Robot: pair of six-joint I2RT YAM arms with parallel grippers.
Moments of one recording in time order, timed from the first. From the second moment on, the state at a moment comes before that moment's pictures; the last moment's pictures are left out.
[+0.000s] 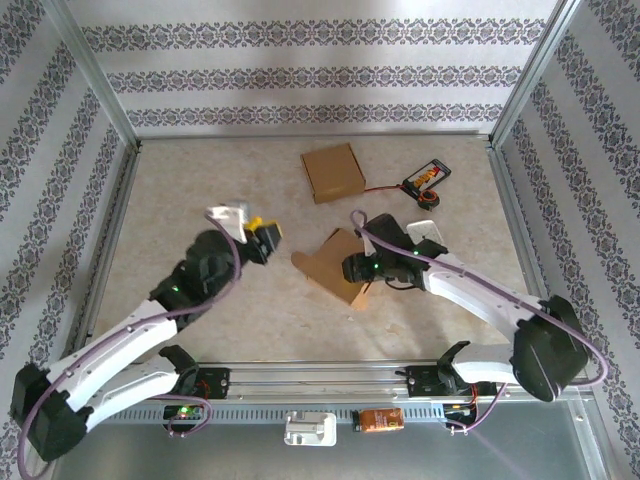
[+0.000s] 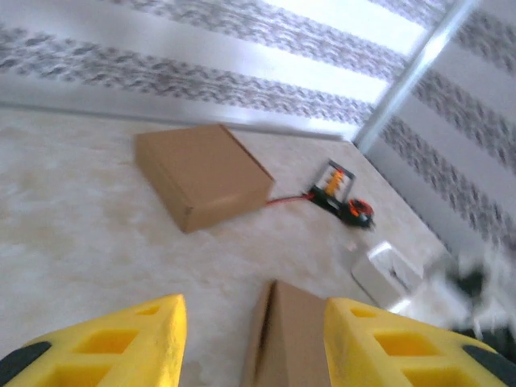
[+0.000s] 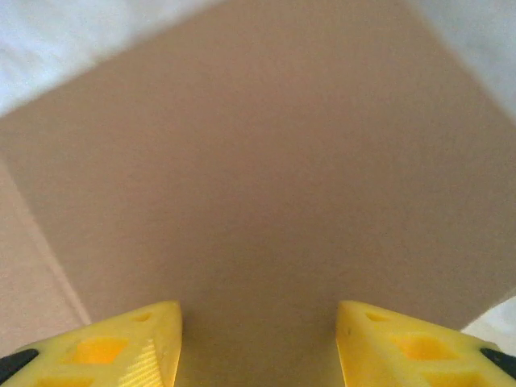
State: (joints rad) left arm -0.59 0.89 0.68 -0.03 -0.14 -0.48; right arm 0.63 1.30 0.82 -0.56 -0.13 0.44
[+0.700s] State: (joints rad) left arm -0.57 1.56 1.05 -0.29 0.43 -0.43; right arm 0.43 1.11 0.70 -0.59 0.00 0.71
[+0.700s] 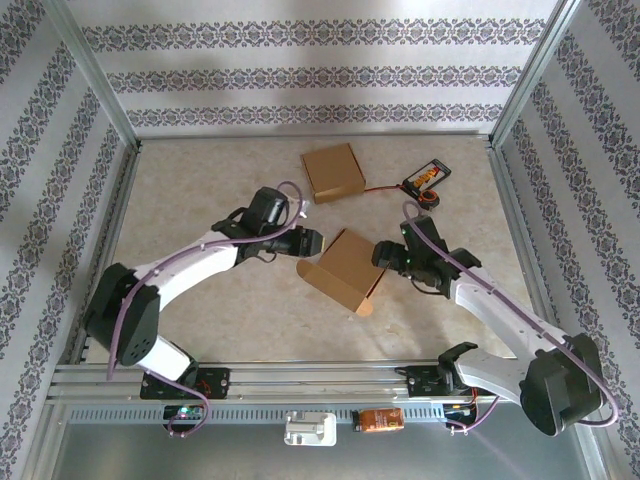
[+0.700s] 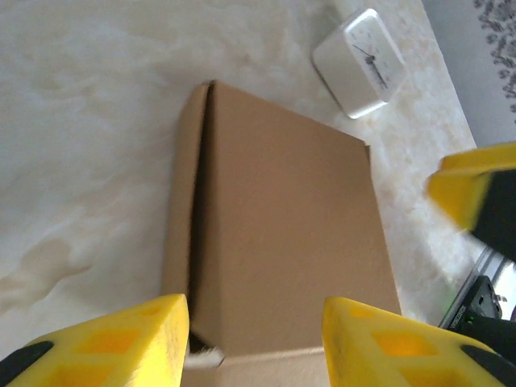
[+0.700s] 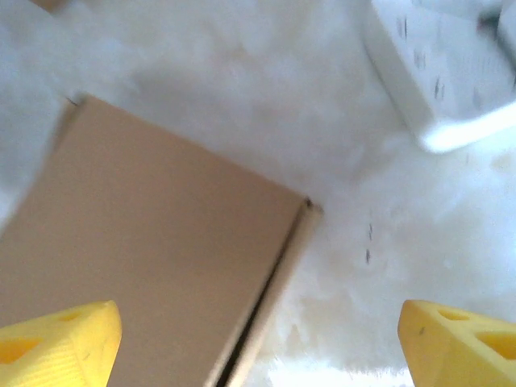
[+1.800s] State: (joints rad) left arm -0.62 1.71 1.05 -0.26 0.35 -0.45; right arm 0.50 1.37 0.66 -0.32 -0.07 0.86
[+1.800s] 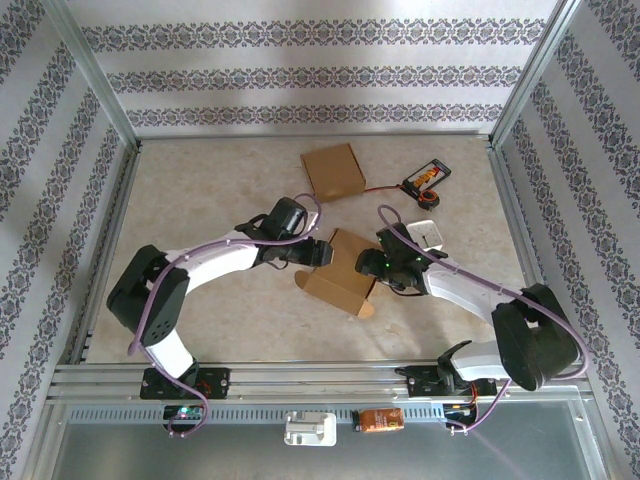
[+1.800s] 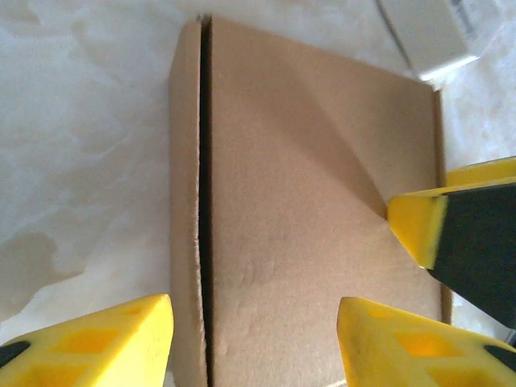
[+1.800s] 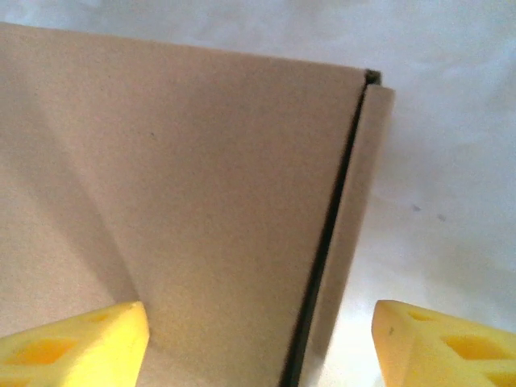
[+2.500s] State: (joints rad) left arm -0.47 1.60 0.87 -0.04 0.45 -0.61; right arm 0.32 1.54 0.61 0.10 -0.41 0.76
